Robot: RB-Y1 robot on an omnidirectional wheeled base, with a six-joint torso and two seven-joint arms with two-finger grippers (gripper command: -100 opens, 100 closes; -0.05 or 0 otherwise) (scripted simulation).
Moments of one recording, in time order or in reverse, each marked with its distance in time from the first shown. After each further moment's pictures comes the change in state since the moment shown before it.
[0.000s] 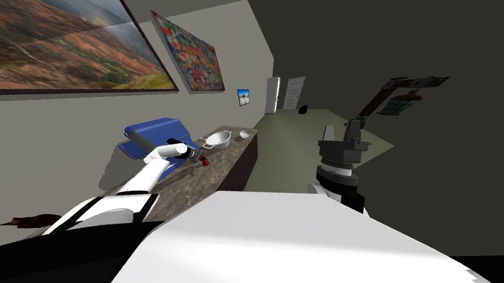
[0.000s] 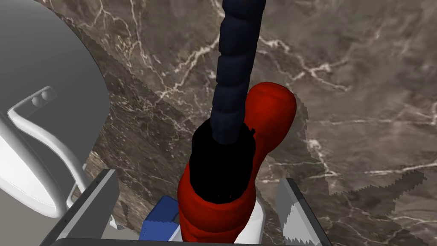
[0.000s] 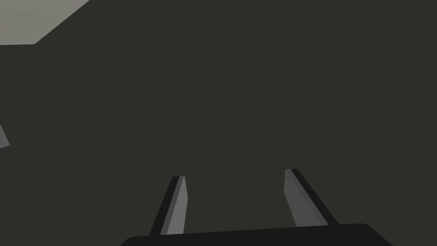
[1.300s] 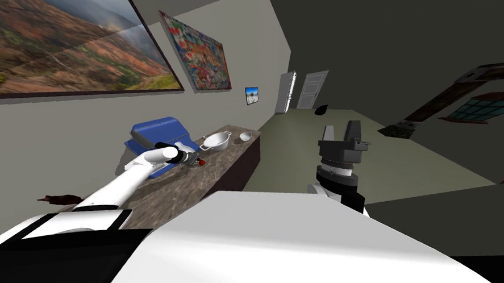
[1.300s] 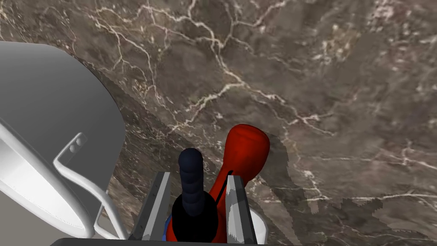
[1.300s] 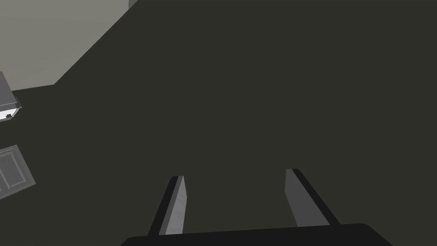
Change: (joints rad) left arm 0.187 0.137 0.003 -0.089 0.253 -0.088 -0.173; right arm 0.000 0.000 0.000 0.000 0.000 0.000 0.000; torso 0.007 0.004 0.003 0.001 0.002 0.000
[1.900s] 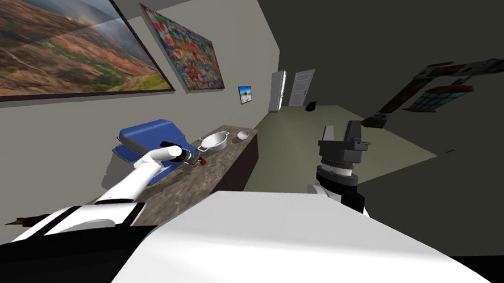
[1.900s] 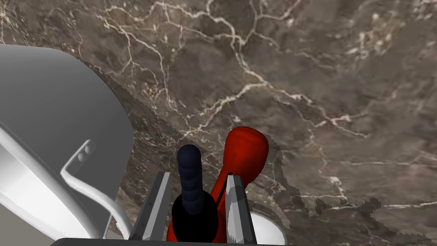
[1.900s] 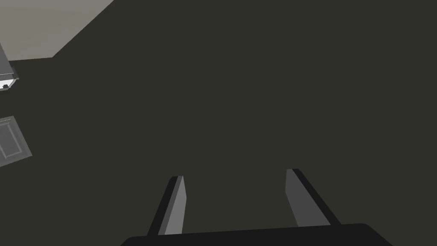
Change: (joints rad) left arm -0.079 -0.067 0.000 0.049 -0.081 0.040 0.064; right arm -0.001 0.000 0.000 0.000 0.000 0.000 0.000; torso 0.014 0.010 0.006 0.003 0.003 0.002
